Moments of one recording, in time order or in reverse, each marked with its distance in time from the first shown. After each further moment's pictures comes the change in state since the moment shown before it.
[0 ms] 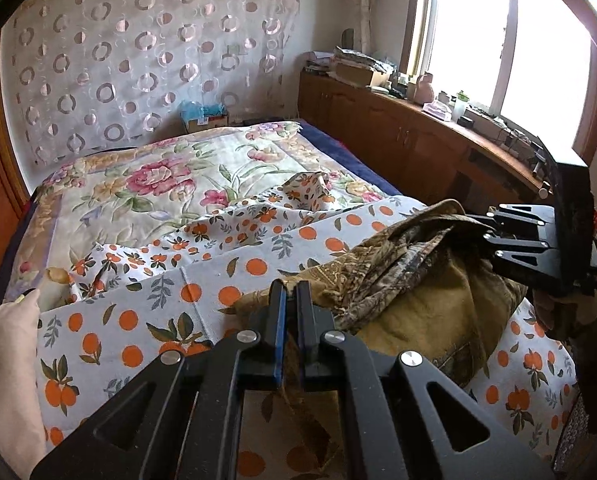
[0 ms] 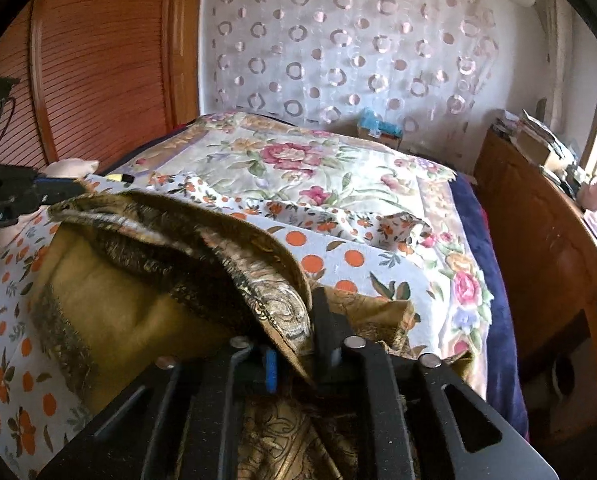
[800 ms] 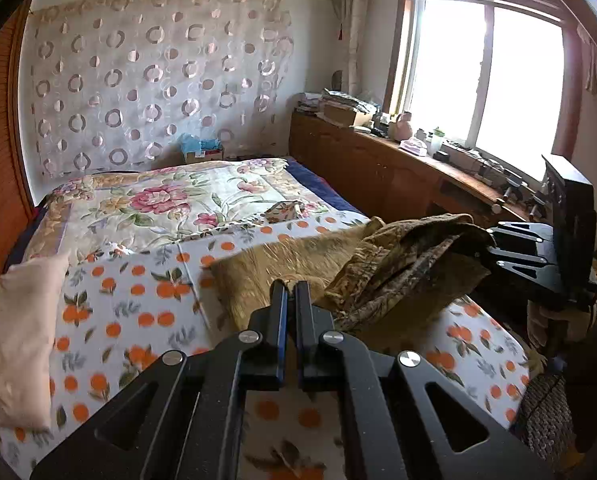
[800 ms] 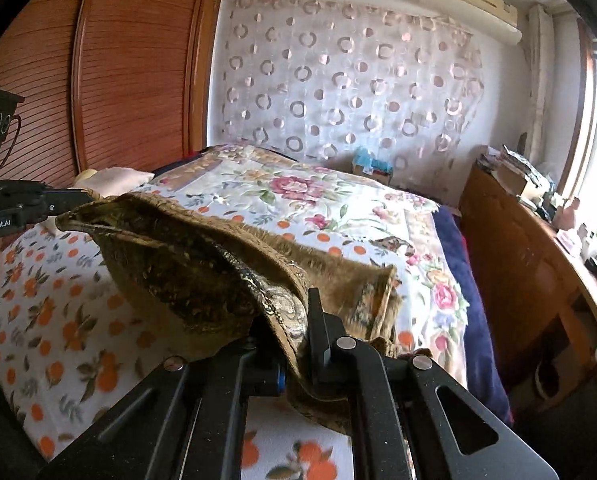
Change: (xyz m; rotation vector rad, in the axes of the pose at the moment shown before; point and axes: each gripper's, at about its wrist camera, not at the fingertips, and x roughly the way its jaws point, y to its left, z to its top) left arm -0.104 -0.037 -0.054 -0.029 -0.151 -0.026; right arm -0.113 0.044 -0.060 -0.046 -0.126 -0.034
